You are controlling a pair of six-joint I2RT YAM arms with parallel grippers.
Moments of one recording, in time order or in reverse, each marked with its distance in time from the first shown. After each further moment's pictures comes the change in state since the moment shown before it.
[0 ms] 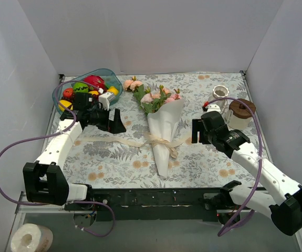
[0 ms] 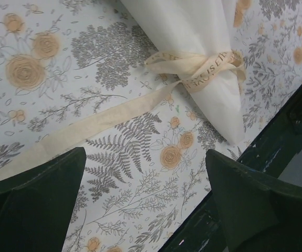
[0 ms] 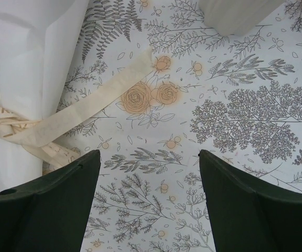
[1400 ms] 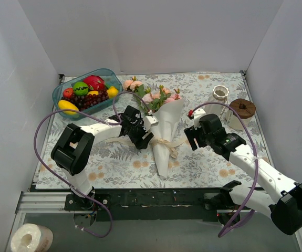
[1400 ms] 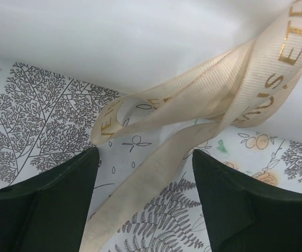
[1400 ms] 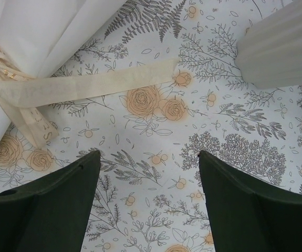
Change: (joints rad) left arm -0.491 0.435 -0.044 0.345 -0.283 0.296; right arm 0.000 0.017 -0.084 0.143 -0.162 -0.441
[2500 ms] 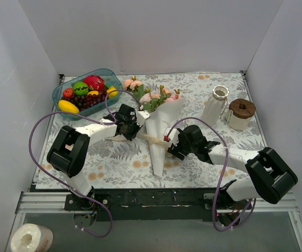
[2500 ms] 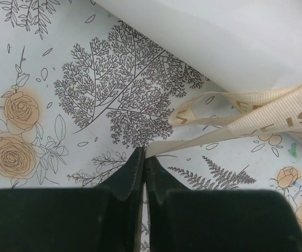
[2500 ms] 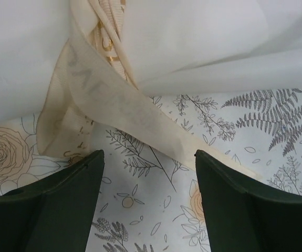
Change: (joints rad) left arm 0.053 -0.049 -0.043 0.057 -0.224 -0.079; right arm 0.119 0.295 -0.258 0.615 -0.284 -0.446
